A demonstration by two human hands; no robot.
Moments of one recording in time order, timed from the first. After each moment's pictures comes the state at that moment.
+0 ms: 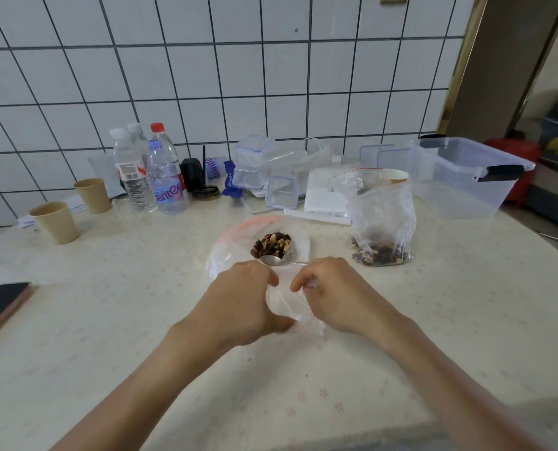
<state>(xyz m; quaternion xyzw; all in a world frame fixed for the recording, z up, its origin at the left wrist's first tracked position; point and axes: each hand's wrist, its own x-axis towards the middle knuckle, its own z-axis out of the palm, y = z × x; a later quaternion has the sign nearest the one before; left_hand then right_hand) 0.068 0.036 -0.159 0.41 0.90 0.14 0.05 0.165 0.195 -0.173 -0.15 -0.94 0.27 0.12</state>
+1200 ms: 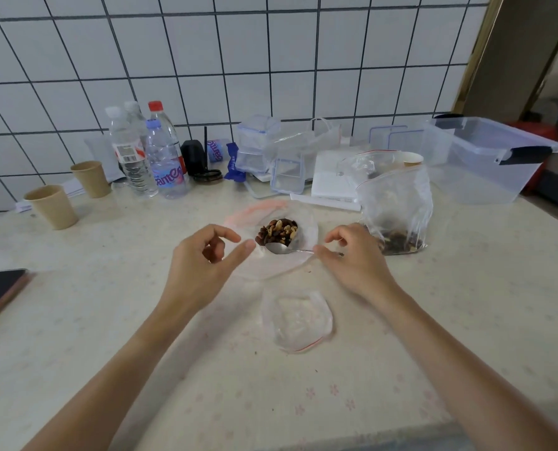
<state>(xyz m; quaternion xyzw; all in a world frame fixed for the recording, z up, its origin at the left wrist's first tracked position) -0.002 0.018 -0.203 0.30 0.77 0.56 -0.03 0.123 0.252 -0.222 -0.24 -0.88 0.31 0.26</state>
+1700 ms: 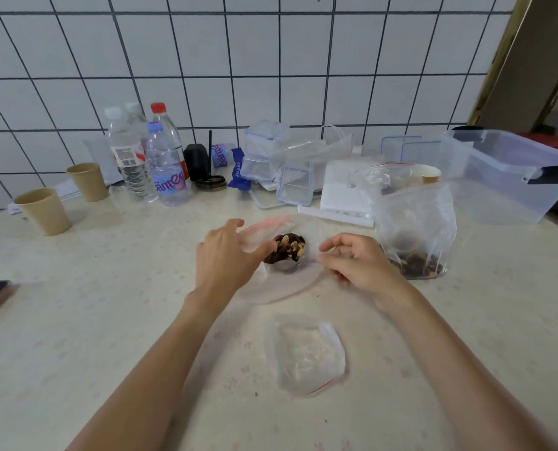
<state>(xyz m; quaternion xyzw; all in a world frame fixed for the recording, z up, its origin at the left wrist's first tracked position) -0.064 0.092 -0.216 0.24 0.92 0.30 -0.10 0.089 0.279 -0.217 -0.19 -0.77 0.58 0.18</state>
